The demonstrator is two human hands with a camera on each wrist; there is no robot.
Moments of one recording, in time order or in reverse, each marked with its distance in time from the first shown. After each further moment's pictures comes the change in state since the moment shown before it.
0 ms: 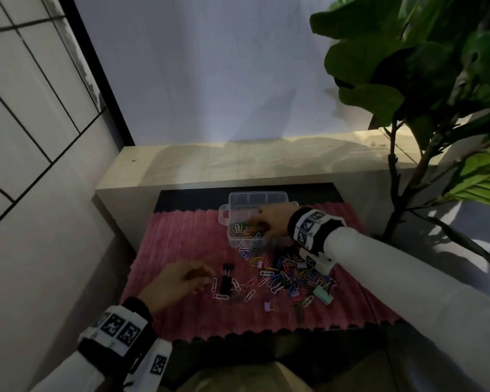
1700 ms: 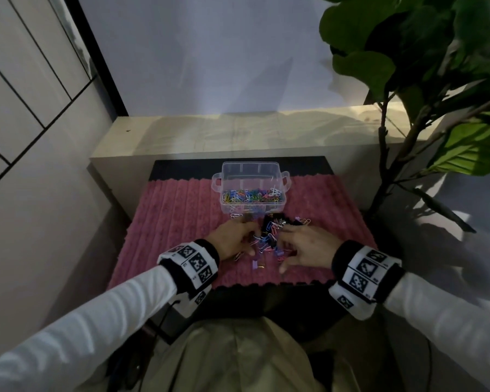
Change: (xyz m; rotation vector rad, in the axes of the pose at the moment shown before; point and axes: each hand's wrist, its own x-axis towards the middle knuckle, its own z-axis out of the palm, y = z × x) left_hand 0.048 0.069 0.072 0.533 -0.153 0.172; right_hand -0.131 -0.031 0.079 0.232 0.082 -0.005
